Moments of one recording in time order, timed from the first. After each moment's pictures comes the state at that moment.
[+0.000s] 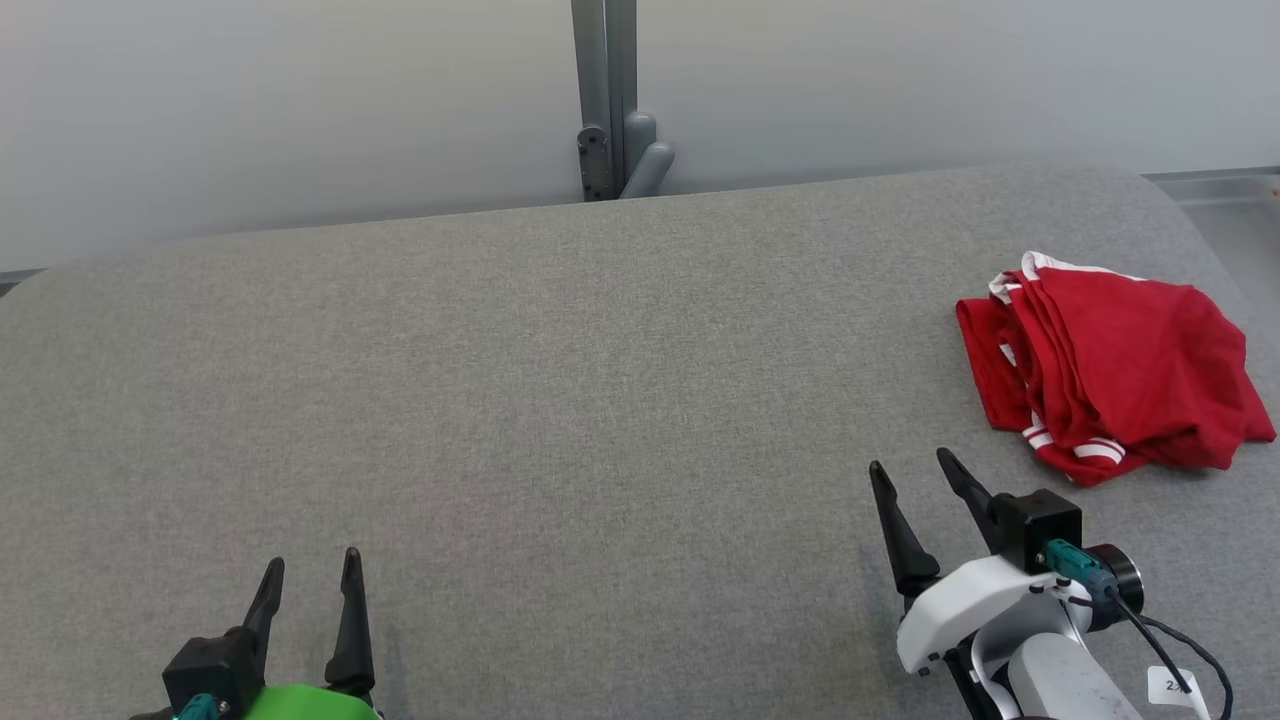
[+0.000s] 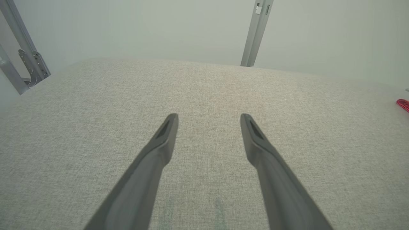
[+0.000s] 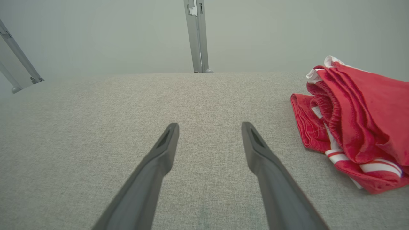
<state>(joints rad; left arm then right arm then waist) 0.01 0.05 0.04 0.35 -0.19 -0.12 -0.26 -0.19 -0.05 0.12 0.49 0.13 0.13 -0.26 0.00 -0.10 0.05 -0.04</state>
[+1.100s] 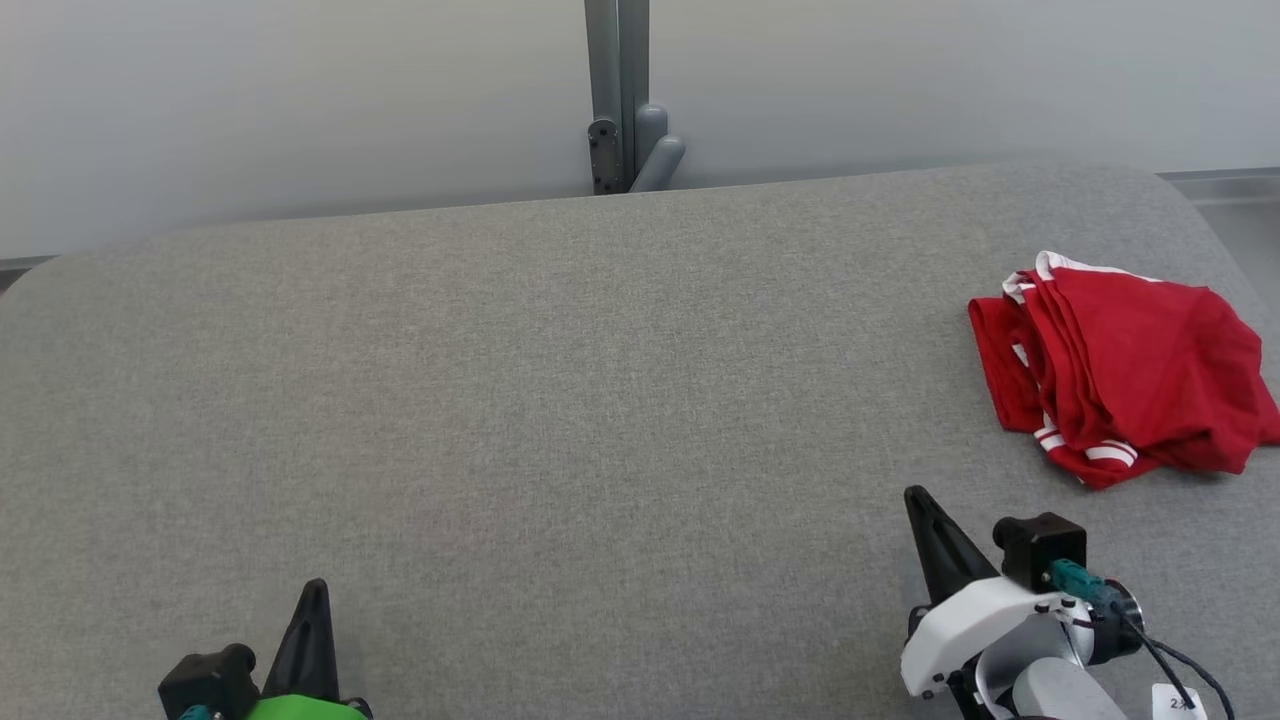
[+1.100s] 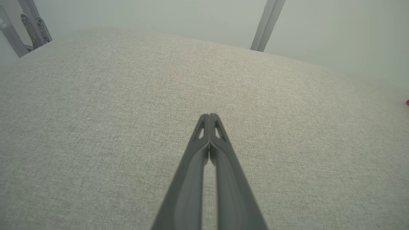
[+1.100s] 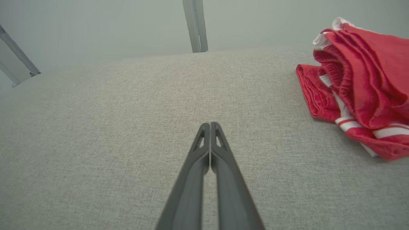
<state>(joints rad) 0.01 0.04 0.05 0.41 -0.24 -0.12 -0.25 -0.16 -0.04 0.12 0.52 0.16 0.13 -0.25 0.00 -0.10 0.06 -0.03</state>
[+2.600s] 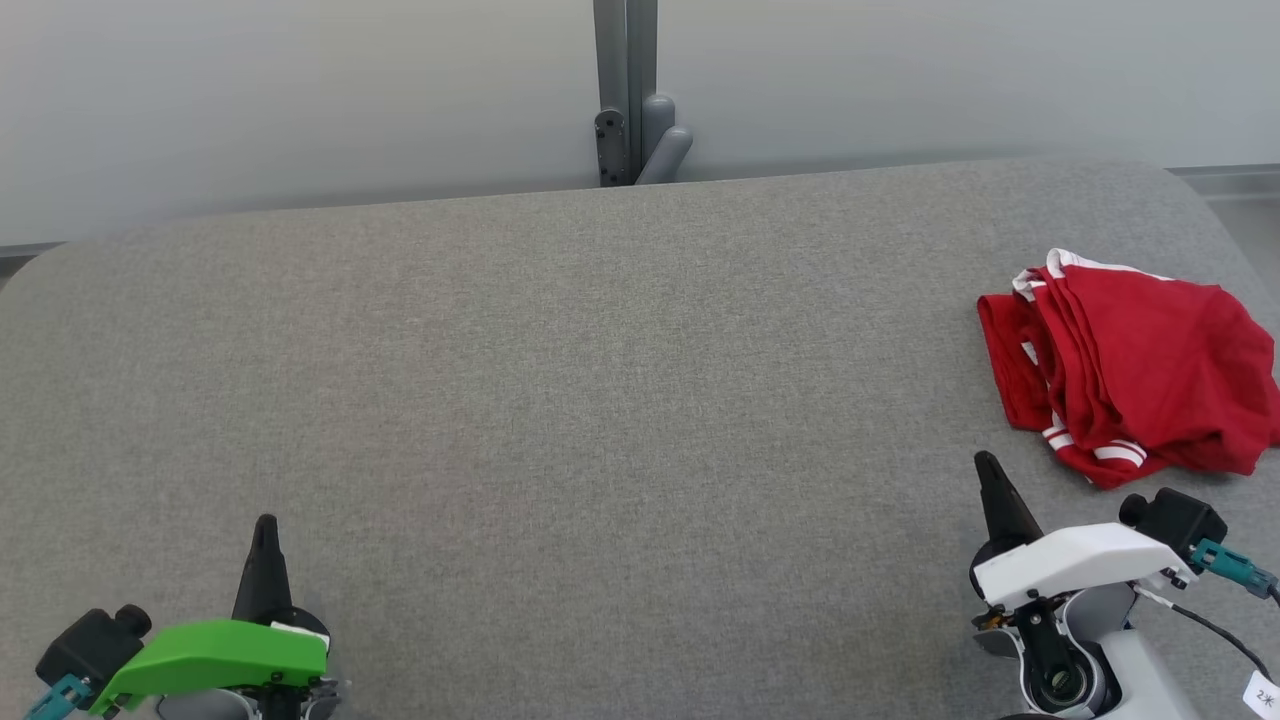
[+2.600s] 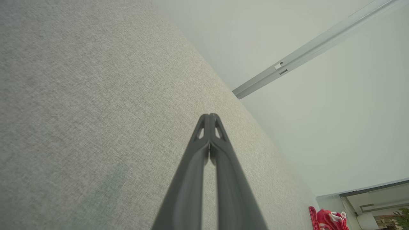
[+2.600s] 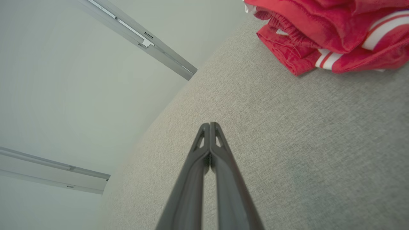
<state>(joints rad) -0.06 0.04 0.09 0.32 -0.93 -0.08 -0.07 -0.18 -0.04 0.00 0.43 0.88 0.13 -0.07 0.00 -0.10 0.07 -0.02</state>
